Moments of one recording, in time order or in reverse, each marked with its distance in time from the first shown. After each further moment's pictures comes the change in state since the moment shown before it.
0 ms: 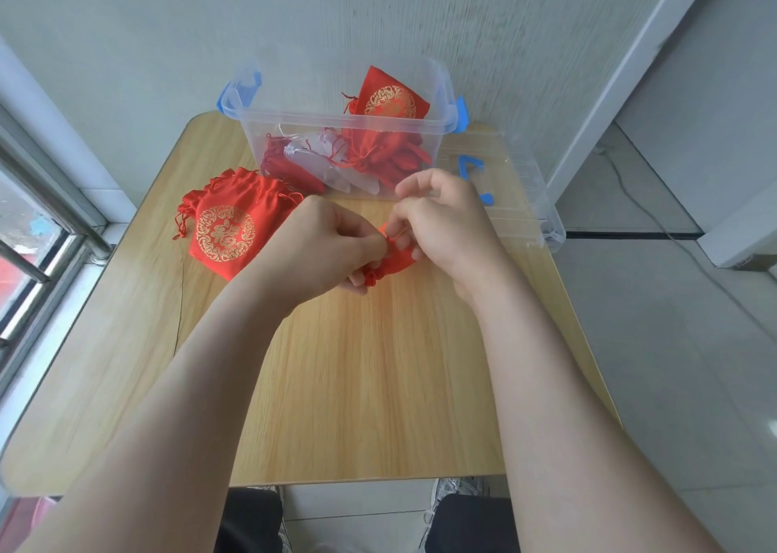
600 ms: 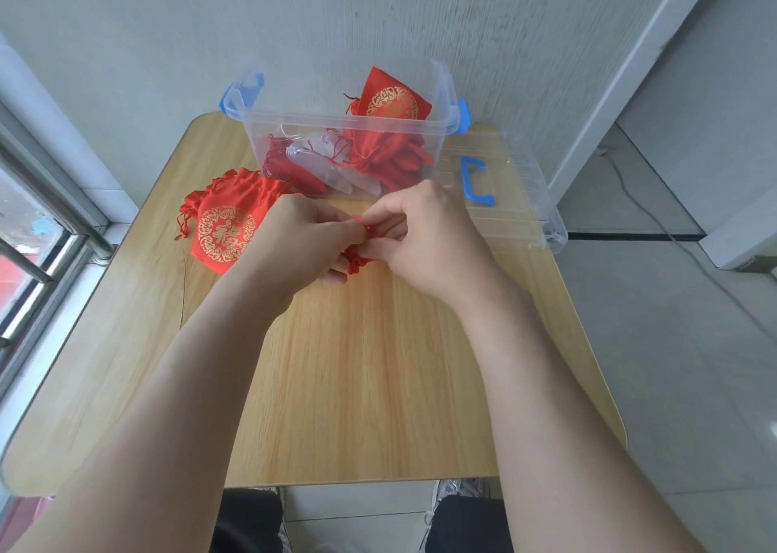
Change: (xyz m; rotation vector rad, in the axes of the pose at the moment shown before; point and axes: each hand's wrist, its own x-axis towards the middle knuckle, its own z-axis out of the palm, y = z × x) left_hand 0.001 -0.003 -0.007 -0.087 0.150 -0.127; right_hand -0.003 0.008 0.007 -0.429 -0.109 -0.425
